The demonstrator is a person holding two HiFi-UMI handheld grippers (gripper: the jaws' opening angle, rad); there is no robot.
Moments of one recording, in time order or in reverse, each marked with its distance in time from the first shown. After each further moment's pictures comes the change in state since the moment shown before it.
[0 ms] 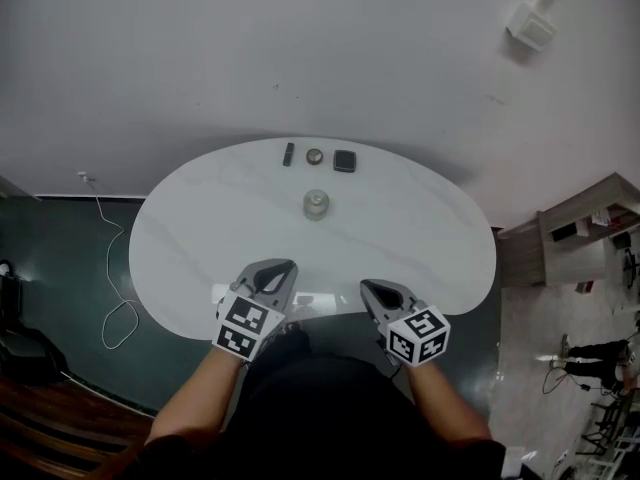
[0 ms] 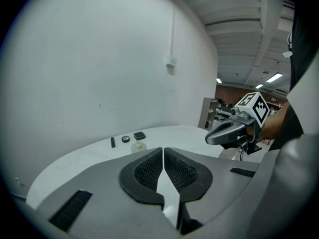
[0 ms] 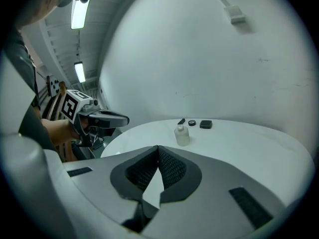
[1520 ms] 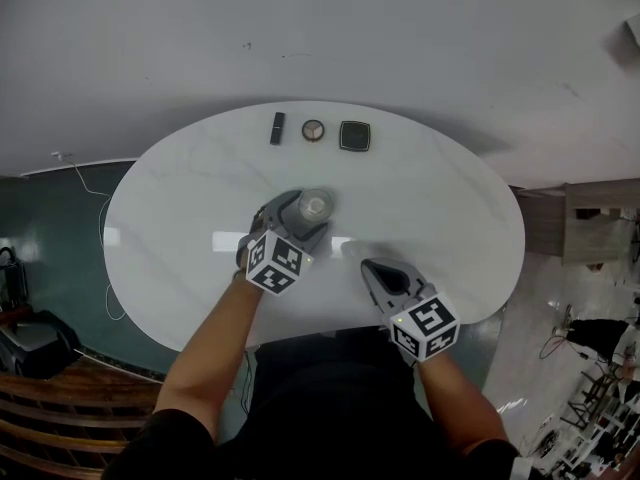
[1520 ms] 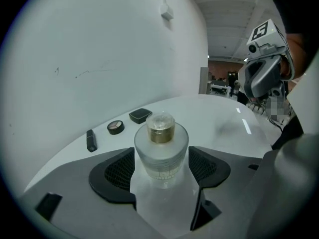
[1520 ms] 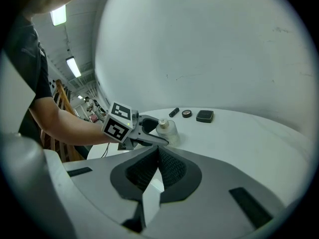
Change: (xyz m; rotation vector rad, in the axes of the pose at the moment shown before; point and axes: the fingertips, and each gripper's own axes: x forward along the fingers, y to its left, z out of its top) left arm 0.234 0.100 -0.073 0.208 0.207 -0.086; right arm 0.107 -0.086 0.009 0.021 0.157 0.050
